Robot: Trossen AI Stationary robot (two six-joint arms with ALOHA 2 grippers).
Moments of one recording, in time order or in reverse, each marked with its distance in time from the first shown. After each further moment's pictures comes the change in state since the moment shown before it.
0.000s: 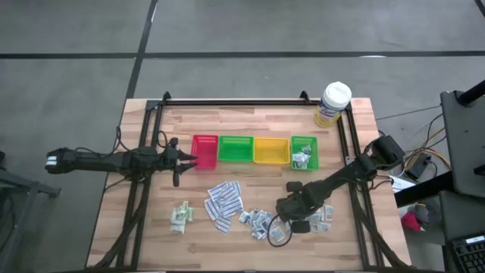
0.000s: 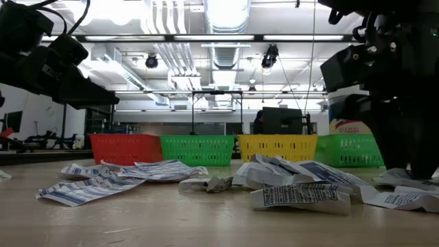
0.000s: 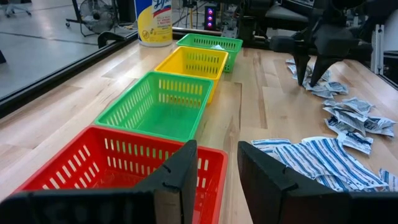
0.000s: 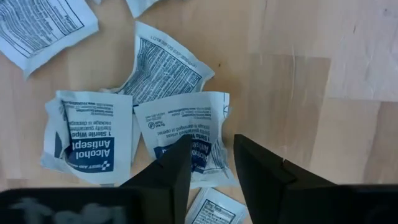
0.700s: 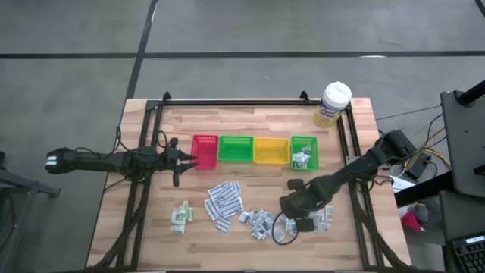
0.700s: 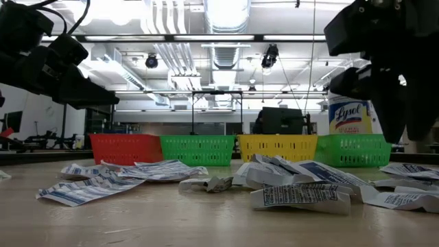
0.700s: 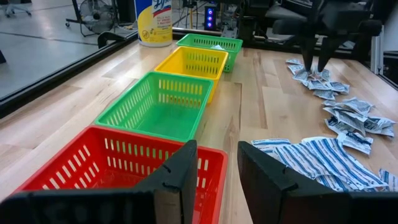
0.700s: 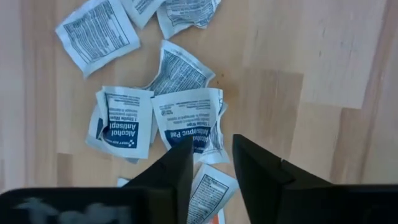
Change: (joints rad) left arm 0.000 0.000 0.000 0.000 0.000 0.000; right arm 0.000 -0.129 0.000 -0.032 -0.008 -0.043
